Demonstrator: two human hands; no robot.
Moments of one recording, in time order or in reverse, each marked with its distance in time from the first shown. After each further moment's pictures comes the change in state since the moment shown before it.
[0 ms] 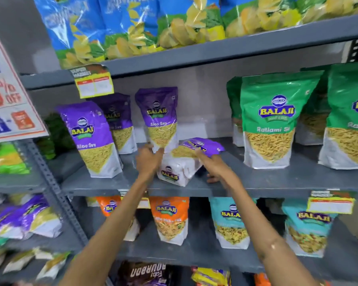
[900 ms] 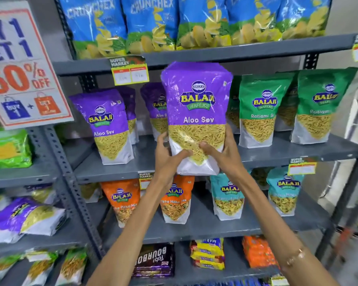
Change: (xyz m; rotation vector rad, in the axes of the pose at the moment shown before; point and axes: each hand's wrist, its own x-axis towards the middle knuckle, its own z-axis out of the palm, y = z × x) left_hand -0.105 -0.018 -0.094 -0.849 -0.476 0.274; right_hand -0.166 -0.036 0.063 0.178 0.271 -0.659
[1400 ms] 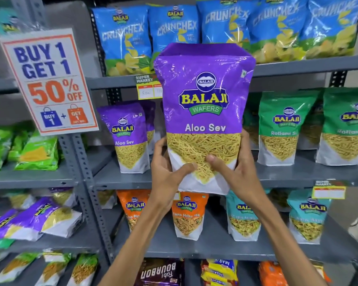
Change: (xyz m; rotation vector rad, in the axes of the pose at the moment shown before) left_hand -0.039 0.059 -0.019 -0.097 0.019 0.224; right_hand -0.020 -0.052 0.019 0.056 -0.094 -0.196
